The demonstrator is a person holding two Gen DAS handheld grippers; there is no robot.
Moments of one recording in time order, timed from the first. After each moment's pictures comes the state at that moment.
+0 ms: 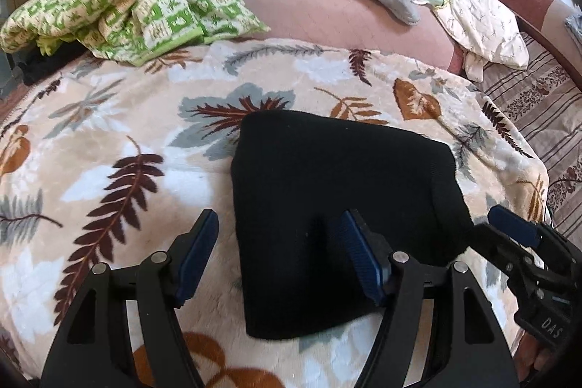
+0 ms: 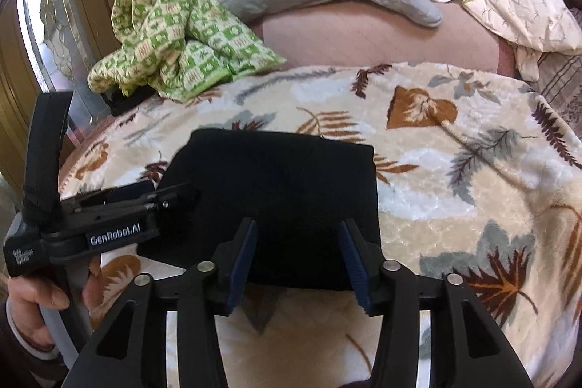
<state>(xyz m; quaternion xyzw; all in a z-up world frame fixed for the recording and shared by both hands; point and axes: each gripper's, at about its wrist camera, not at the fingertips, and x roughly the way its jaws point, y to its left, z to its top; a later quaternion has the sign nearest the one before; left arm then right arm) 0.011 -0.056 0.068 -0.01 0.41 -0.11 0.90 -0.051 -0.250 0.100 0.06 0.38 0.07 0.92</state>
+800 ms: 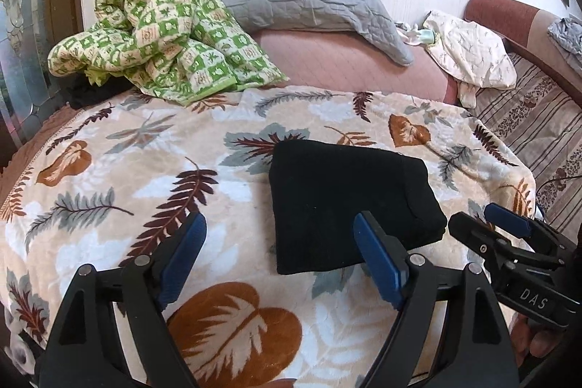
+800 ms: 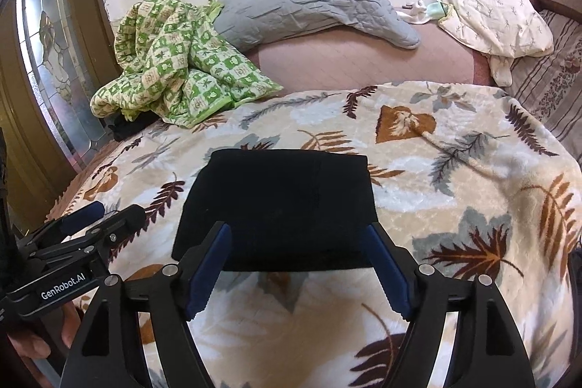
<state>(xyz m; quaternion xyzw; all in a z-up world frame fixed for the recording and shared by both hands) -0.068 -0.031 0.117 0.00 0.33 -0.08 0.94 -0.096 -0.232 0.129 0.07 0.35 0.05 0.93</state>
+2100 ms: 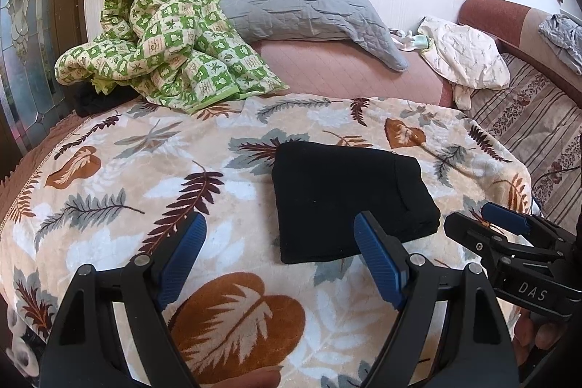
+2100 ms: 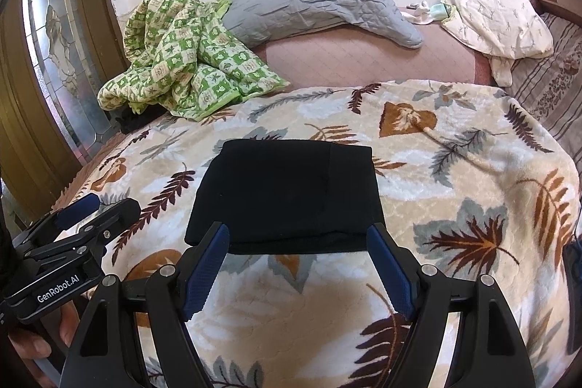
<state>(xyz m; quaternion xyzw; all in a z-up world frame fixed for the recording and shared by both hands) -0.091 -0.028 0.124 0.00 0.31 -0.08 0.95 -0.112 -0.227 0.131 0.07 0.35 0.05 0.93</state>
